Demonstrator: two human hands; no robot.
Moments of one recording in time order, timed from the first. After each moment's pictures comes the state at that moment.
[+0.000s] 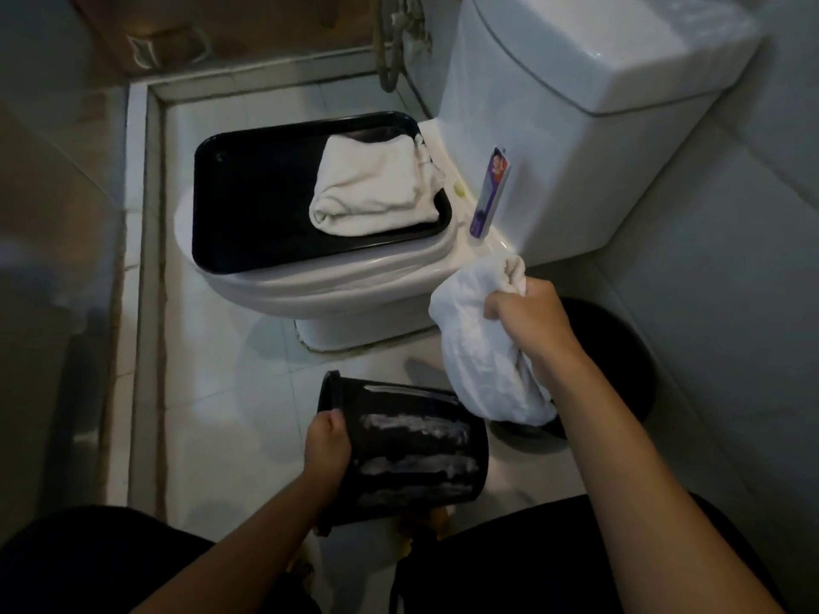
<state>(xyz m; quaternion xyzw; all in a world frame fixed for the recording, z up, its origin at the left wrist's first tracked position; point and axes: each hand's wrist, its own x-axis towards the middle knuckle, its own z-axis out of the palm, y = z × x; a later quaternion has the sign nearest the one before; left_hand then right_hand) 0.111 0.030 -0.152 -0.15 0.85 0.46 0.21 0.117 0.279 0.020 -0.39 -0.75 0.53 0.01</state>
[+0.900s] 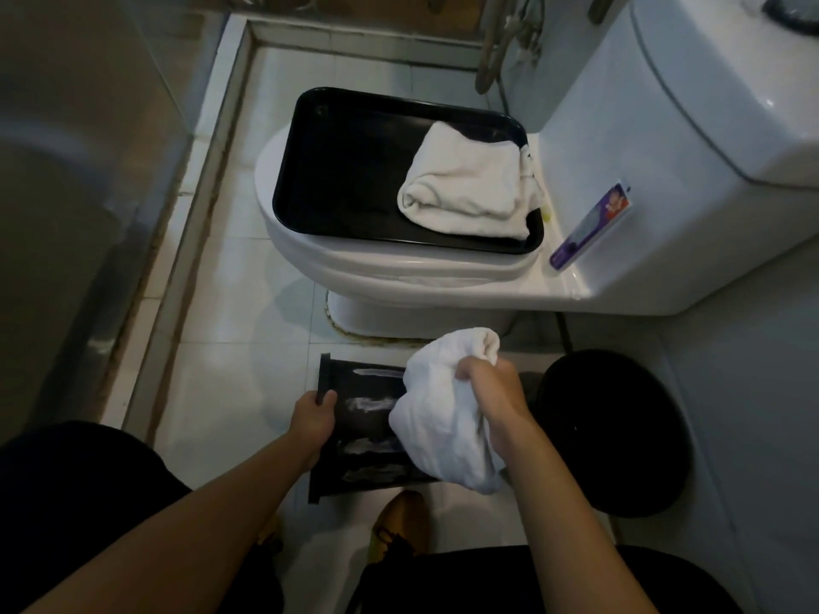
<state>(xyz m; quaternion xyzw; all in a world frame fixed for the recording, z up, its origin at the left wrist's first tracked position) 0.073 -0.013 -0.192 -0.31 0.75 0.52 0.26 0.084 0.195 -0.047 -0.48 -0.67 0.54 -0.14</state>
